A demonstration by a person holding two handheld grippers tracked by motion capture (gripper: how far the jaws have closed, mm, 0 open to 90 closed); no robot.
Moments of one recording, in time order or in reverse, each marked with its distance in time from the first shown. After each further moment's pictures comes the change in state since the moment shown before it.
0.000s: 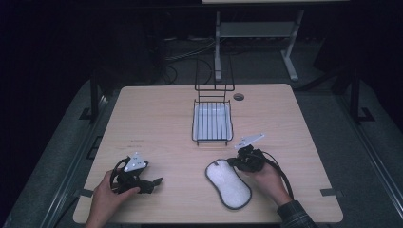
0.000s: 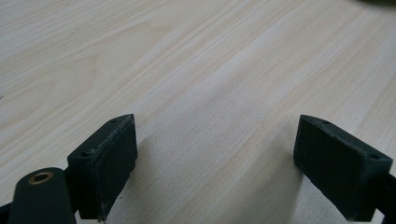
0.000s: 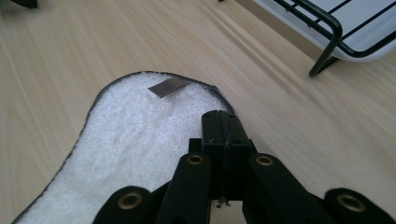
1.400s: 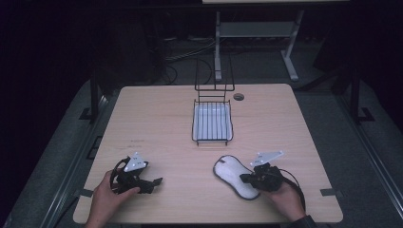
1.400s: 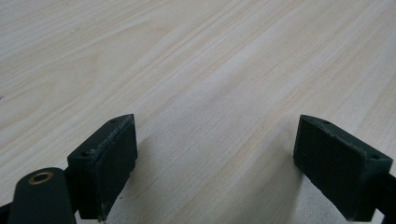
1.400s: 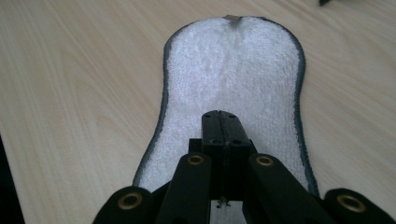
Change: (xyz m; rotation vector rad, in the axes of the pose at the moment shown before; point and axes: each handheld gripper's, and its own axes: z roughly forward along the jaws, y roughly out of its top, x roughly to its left) left arm 0.000 0.000 0.000 0.001 0.000 0.003; right arm 0.020 -0.049 -0.038 0.009 -0.008 0.043
